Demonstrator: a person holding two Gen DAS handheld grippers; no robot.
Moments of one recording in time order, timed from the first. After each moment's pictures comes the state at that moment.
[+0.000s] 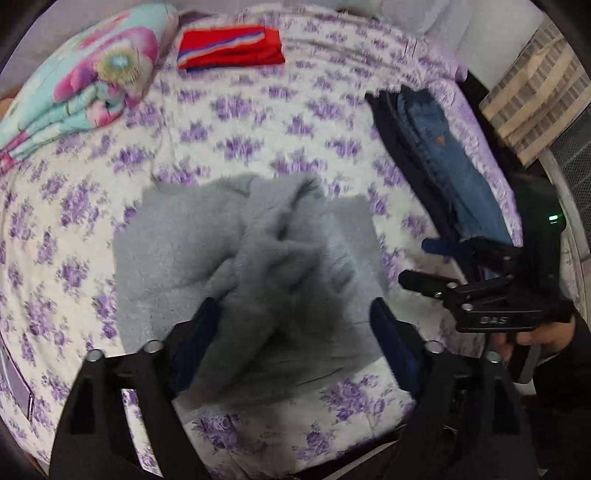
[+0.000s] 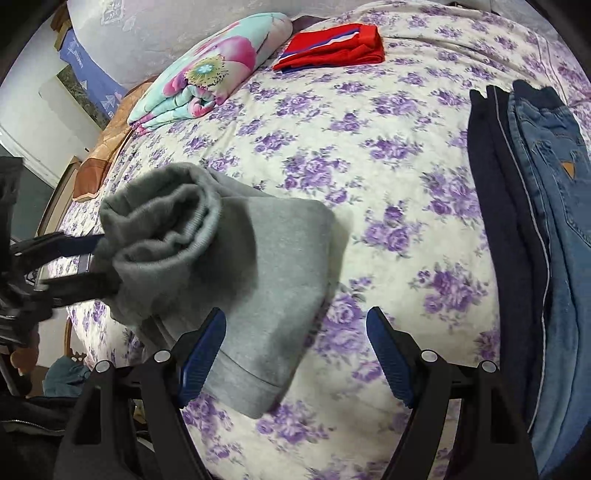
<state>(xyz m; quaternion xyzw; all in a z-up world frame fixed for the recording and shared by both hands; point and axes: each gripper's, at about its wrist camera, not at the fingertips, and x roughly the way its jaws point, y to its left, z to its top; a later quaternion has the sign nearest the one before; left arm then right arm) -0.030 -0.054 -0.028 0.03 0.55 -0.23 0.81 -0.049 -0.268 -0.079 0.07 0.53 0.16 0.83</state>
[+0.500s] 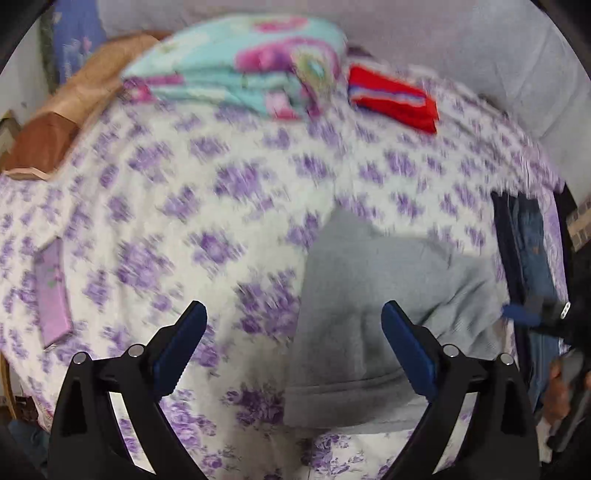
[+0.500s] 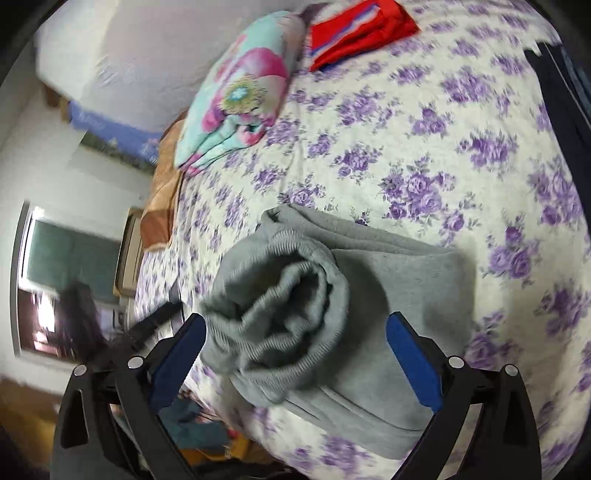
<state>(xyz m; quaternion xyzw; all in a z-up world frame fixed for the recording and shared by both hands) -0.013 0.063 -0.047 -0.07 0.52 -0.03 0.85 0.009 -0.219 -0.058 0.26 0.55 0.24 0.76</state>
